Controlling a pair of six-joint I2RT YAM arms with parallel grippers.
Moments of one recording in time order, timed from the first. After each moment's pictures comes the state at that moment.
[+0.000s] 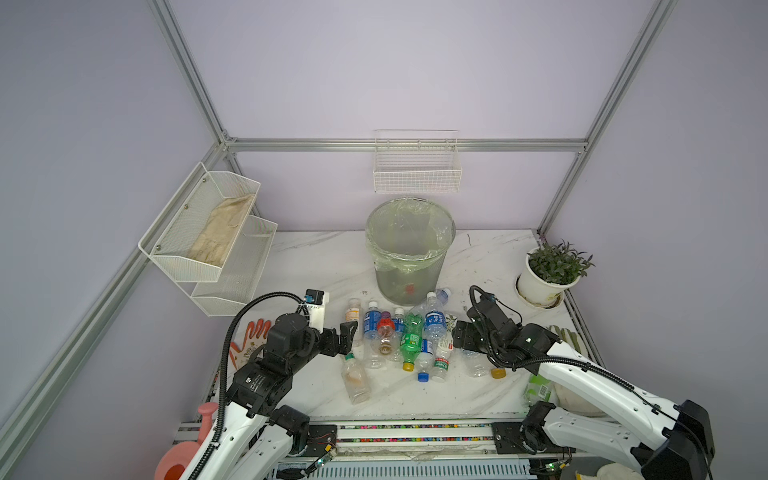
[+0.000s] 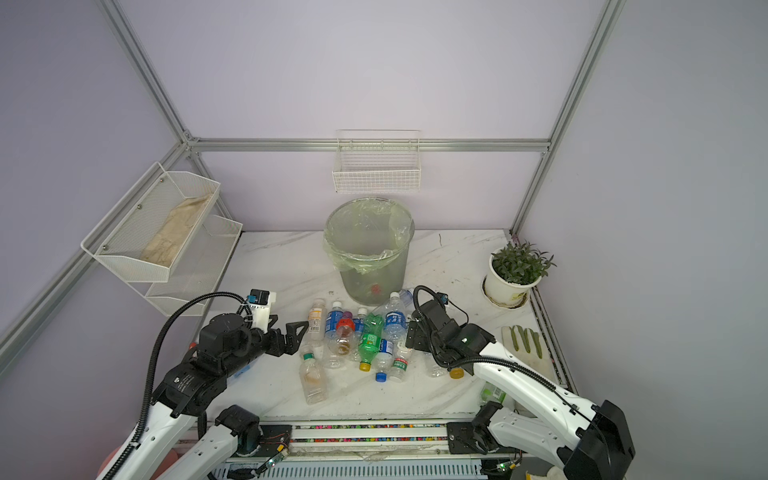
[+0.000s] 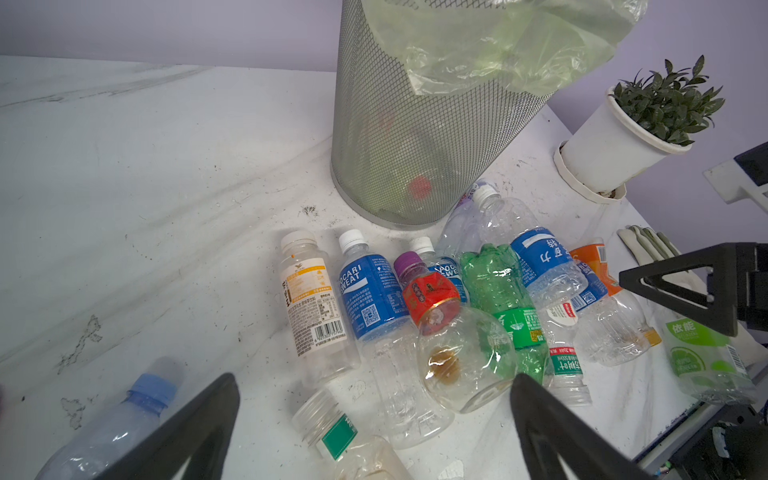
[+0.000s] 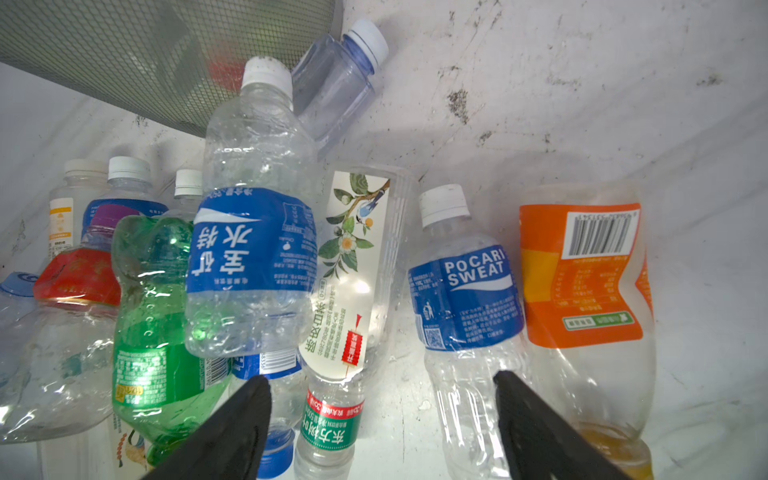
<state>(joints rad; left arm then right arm) -0.40 0.60 0.72 -0.64 0.05 -0.26 0.75 1.04 0.79 -0.73 0.20 0.86</state>
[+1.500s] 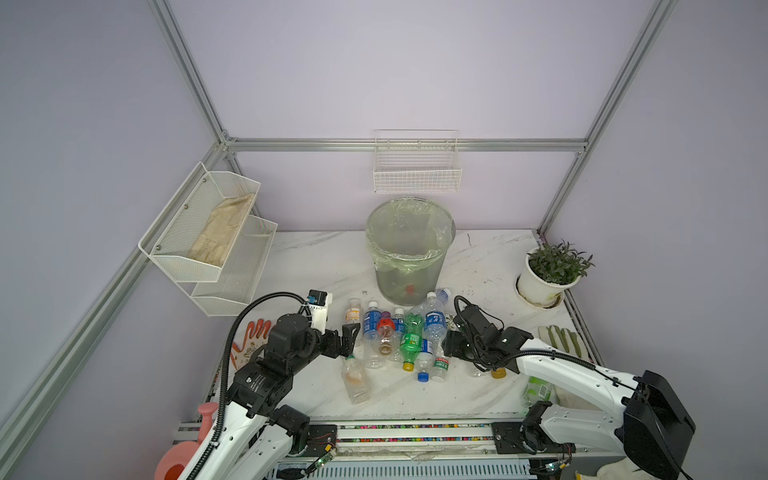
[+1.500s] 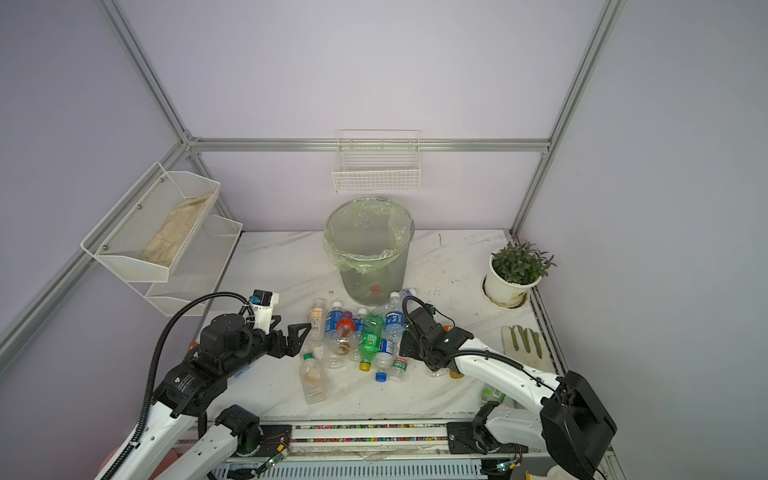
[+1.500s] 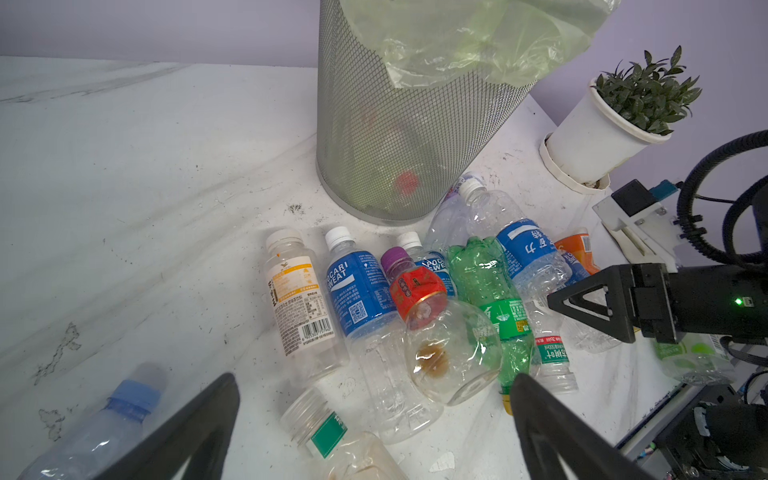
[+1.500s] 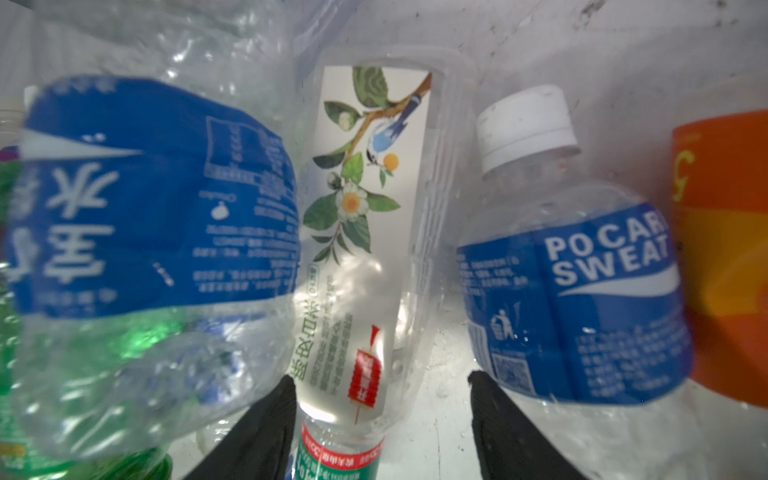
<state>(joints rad) -0.42 0.60 0.72 -0.64 0.07 -0.26 0.76 1.21 0.68 -0.53 0.08 0.91</state>
